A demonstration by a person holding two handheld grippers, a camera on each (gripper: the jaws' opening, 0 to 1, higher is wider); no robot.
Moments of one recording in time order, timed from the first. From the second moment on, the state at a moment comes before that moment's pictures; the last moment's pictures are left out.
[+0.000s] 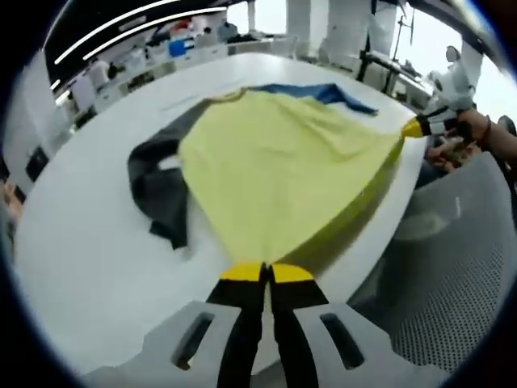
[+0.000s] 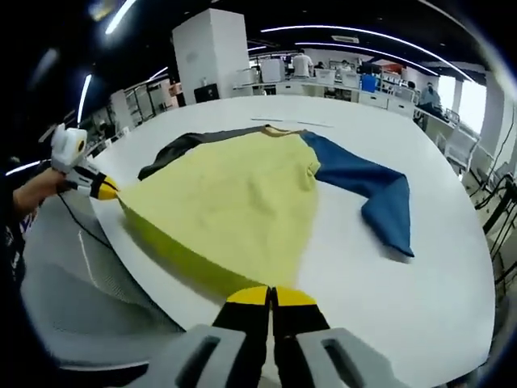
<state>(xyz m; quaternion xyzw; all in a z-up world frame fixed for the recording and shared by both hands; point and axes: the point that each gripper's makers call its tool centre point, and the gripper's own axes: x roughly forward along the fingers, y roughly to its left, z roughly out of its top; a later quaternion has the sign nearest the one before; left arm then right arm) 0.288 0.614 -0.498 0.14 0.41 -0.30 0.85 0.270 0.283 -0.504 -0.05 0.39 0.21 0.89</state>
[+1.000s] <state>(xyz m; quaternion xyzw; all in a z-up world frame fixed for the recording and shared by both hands) 0.260 0.614 -0.521 0.12 0.45 -0.31 0.83 0.247 0.279 -0.528 -0.03 0.43 0.20 0.88</state>
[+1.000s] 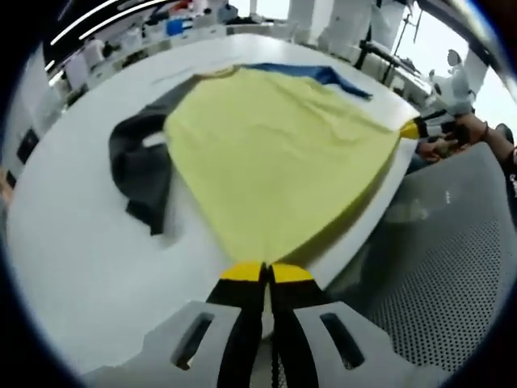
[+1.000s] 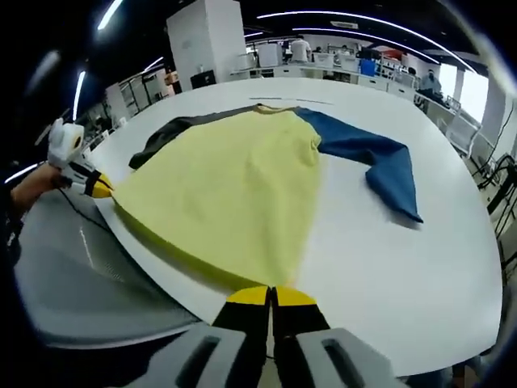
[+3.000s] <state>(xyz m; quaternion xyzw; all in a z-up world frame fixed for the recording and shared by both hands) 0.286 0.607 -0.466 0.07 0.34 -0.28 0.89 0.341 0.158 -0.480 0.09 0.37 -0.01 0.93</state>
